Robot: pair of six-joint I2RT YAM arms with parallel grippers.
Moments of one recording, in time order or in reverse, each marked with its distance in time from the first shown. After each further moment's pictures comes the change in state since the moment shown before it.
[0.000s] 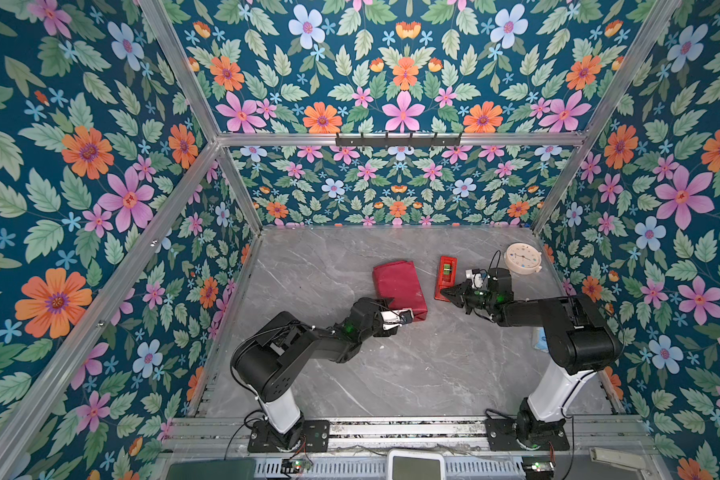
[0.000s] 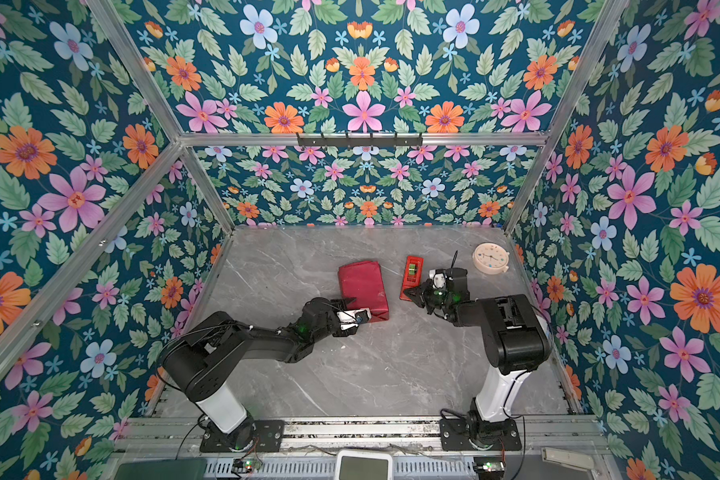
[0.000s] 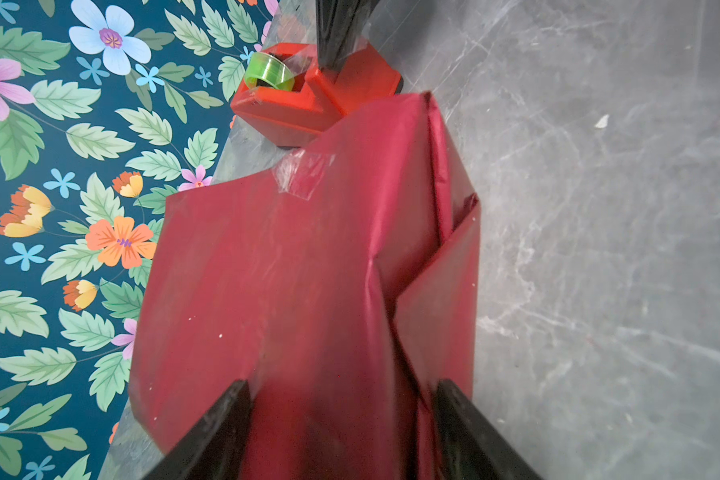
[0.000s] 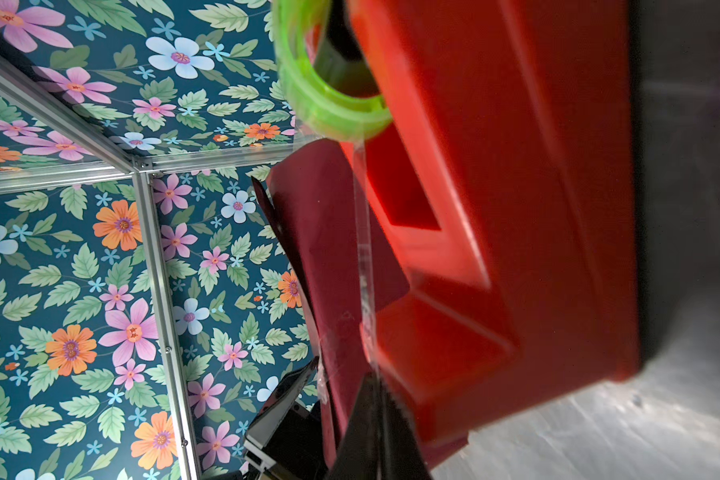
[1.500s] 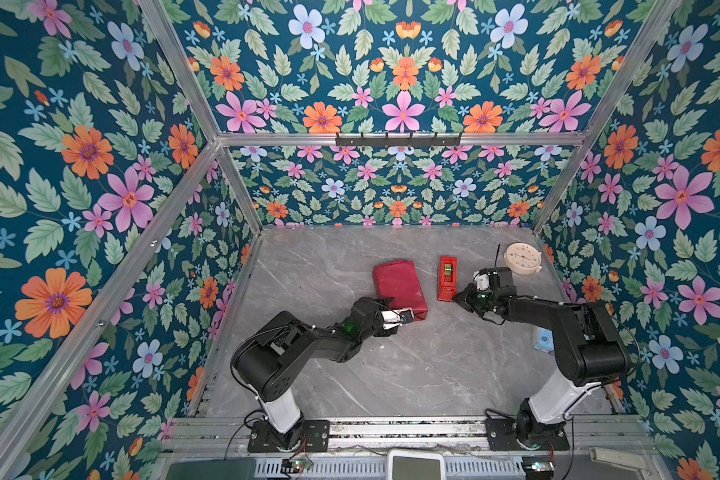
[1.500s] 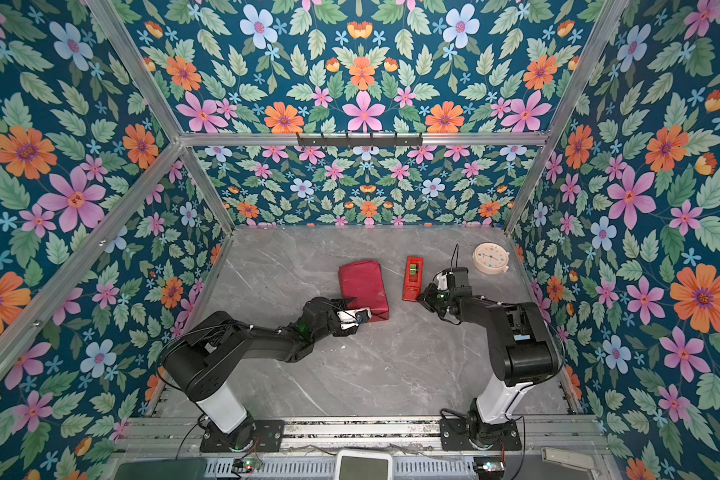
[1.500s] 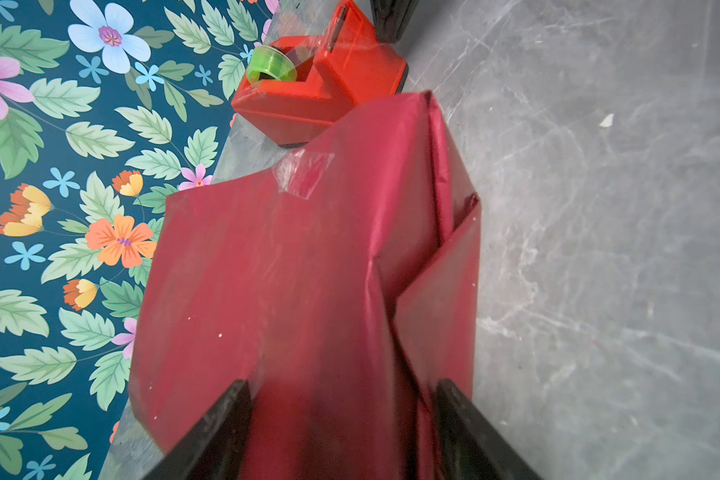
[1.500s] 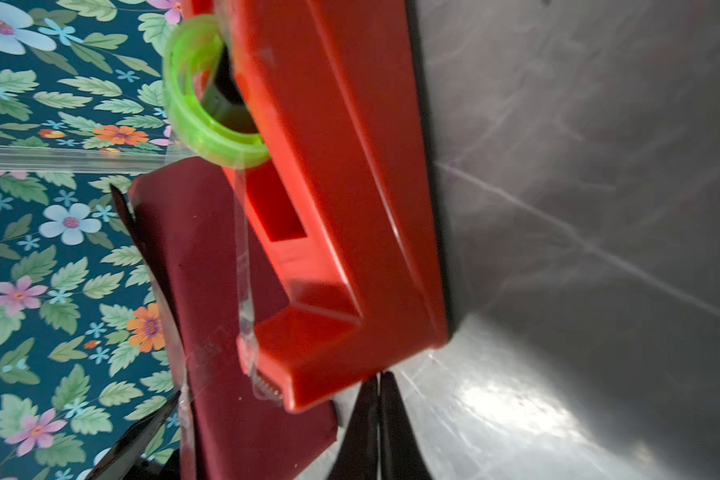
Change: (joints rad) left arm 0.000 0.003 0.006 -0.006 -0.004 0.000; right arm -0.014 -0.109 0.063 -0.467 0.336 -0.392
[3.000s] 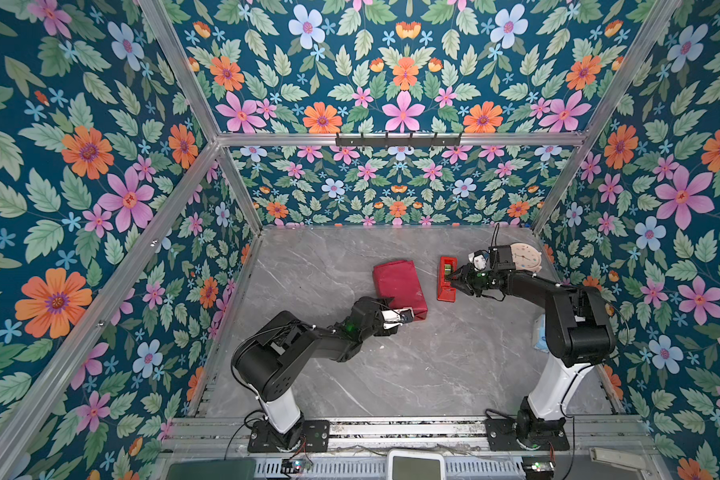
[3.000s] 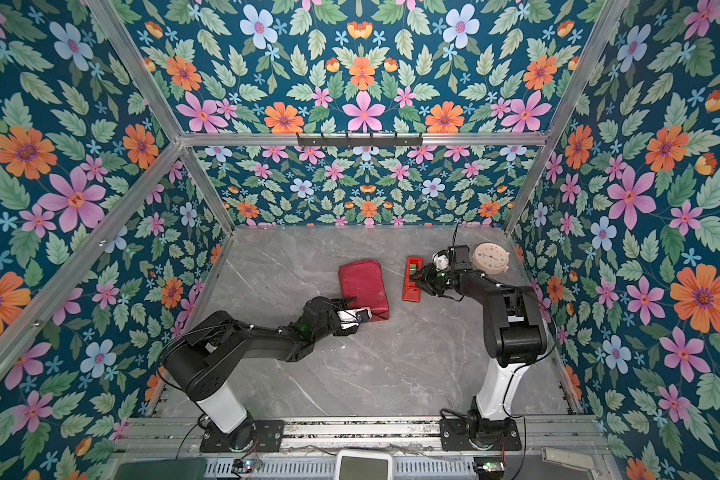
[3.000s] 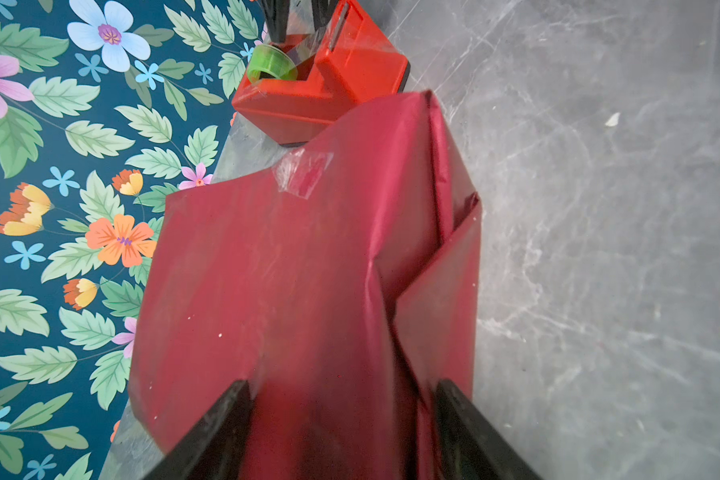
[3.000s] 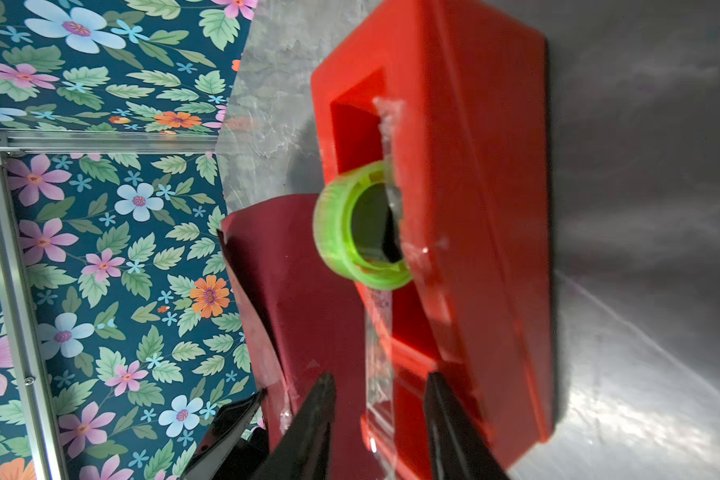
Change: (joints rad) left arm 0.000 0.003 0.006 -0.006 -0.003 0.000; right arm -0.041 0.171 0.327 -0.182 -0.248 -0.026
